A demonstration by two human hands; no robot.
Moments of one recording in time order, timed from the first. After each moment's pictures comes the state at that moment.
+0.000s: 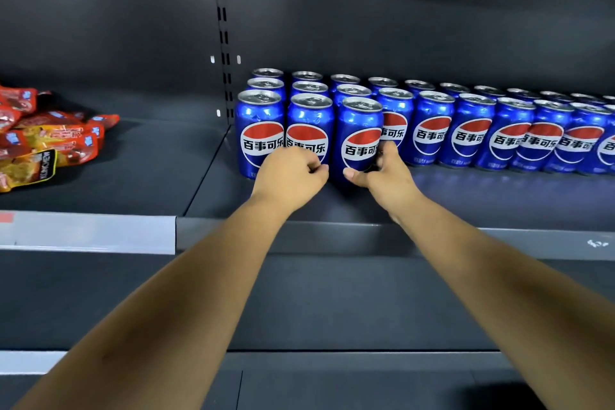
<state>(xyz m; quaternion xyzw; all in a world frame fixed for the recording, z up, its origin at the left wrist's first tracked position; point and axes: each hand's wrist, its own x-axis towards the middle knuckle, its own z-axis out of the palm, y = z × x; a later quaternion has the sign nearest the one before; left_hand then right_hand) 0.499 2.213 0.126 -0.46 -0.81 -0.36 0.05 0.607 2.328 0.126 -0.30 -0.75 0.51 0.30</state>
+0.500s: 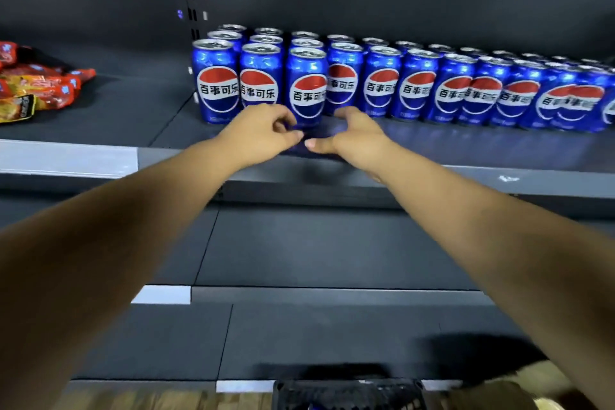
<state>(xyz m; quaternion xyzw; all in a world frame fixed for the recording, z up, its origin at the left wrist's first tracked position) 0.566 2.193 0.145 -0.48 -0.81 -0.34 -0.03 0.686 2.306 0.155 -0.29 -0.85 0.40 0.18</state>
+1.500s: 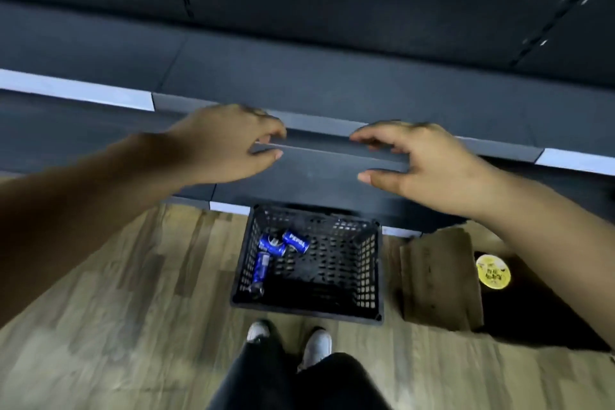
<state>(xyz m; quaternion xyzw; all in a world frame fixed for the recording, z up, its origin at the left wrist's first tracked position) 0.816 2.121 0.000 -0.55 -0.83 -0.07 -0.07 0.985 2.293 0.027 -0.10 -0.96 0.25 -0.03</state>
